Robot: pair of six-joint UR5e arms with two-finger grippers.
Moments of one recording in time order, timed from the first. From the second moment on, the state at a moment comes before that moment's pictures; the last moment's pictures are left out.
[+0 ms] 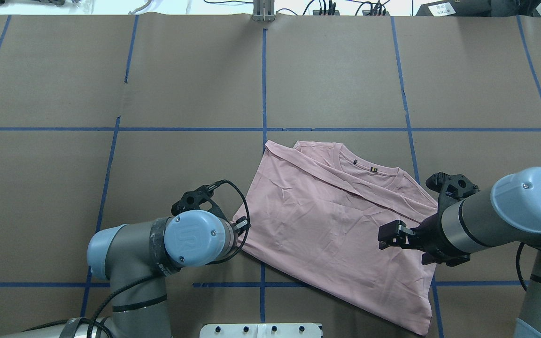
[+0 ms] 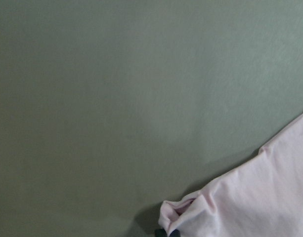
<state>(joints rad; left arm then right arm) -0.31 -2.14 -1.78 -1.65 -1.60 -1.94 0.47 -1.59 2.21 -1.32 2.03 1.61</state>
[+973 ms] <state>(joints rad) -0.60 -2.26 -1.47 -1.87 -1.60 -1.59 0.54 -1.51 2.21 -1.31 2.02 1.61</state>
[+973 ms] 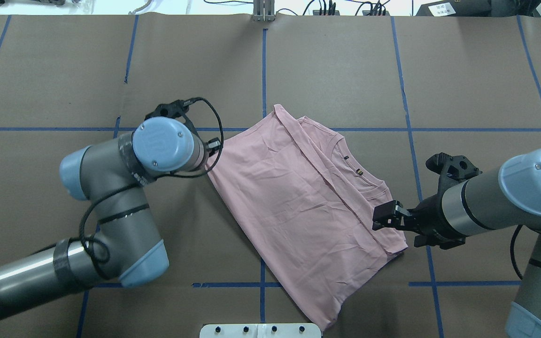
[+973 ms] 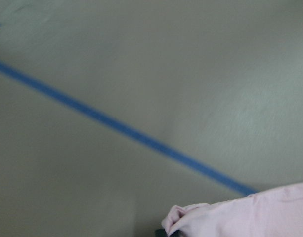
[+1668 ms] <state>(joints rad) -0.70 -2.46 -1.11 -2.10 -1.56 -1.38 0.55 -1.48 2.19 -1.31 2.01 1.61</state>
